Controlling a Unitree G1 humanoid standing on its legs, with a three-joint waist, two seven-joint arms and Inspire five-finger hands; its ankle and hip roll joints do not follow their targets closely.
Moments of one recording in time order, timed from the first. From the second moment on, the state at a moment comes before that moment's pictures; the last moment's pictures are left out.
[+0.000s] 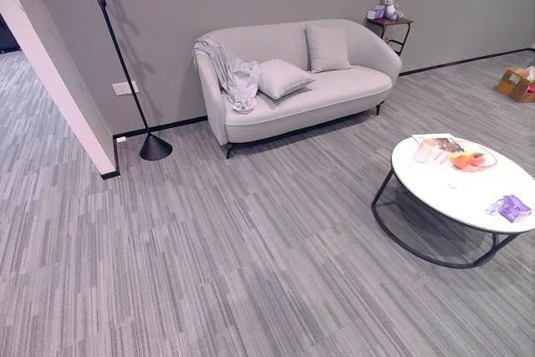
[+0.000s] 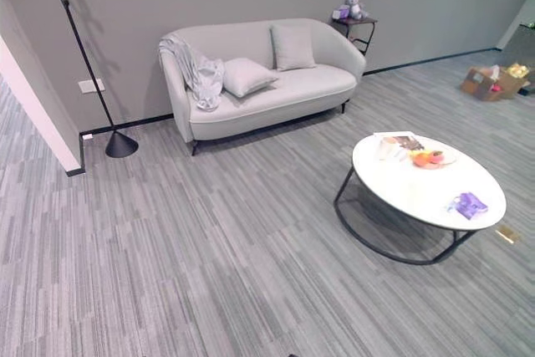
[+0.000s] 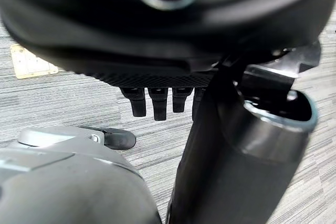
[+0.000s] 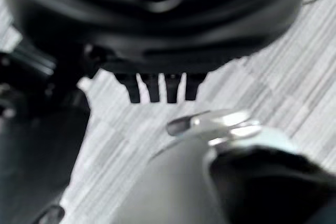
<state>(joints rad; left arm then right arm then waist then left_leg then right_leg) 0.03 0.19 -0.13 1.41 -0.42 -0.14 -0.04 0.04 -0.18 0.13 1.48 0.55 -0.03 0.08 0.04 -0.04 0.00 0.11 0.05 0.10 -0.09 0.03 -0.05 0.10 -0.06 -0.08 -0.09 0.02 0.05</state>
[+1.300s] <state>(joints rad) -0.01 0.17 -0.18 1.53 -0.23 -0.14 -0.03 0.03 -0.20 0.08 1.50 0.58 -0.01 0.12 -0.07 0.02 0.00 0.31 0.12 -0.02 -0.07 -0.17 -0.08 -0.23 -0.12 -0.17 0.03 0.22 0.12</state>
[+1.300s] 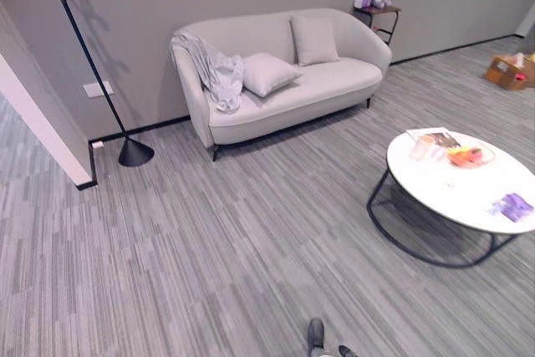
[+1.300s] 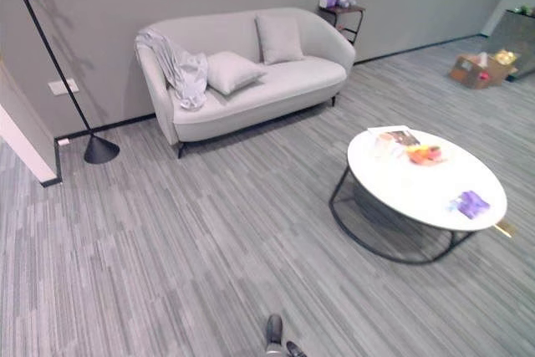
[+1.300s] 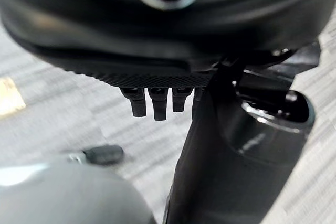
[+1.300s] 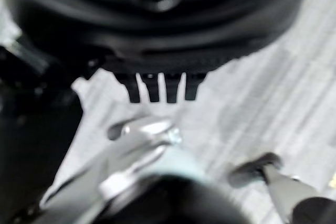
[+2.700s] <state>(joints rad) -0.11 0.21 -0.23 1.46 -0.27 -0.14 0.01 0.01 -0.21 0.24 1.37 0.46 -0.05 0.14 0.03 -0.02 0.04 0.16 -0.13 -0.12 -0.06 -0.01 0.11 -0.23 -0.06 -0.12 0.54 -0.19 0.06</state>
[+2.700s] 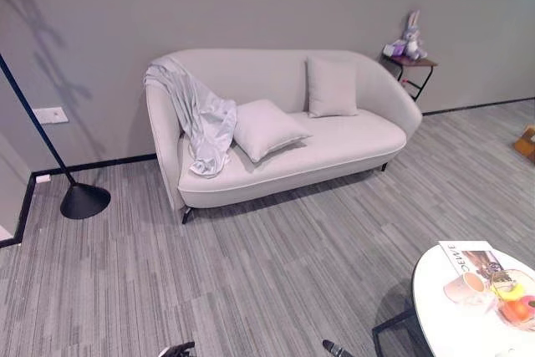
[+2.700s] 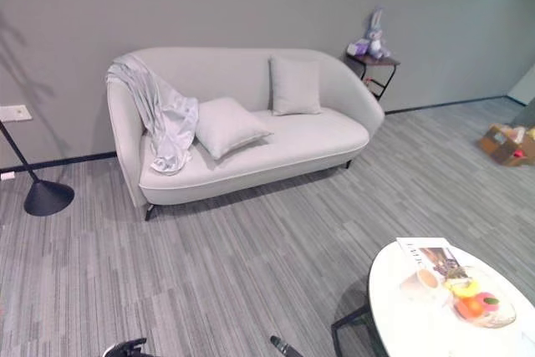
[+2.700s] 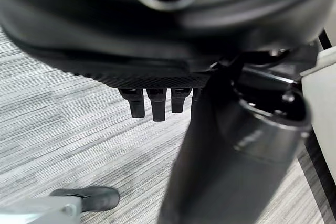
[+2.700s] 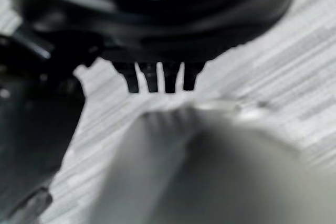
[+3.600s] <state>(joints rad) -0.08 0.20 -0.15 1.46 -0.28 -0.15 0.05 -0.09 -0.25 0.26 1.31 0.53 -0.06 0.06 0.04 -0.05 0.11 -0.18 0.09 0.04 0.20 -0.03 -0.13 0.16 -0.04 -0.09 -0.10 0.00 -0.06</state>
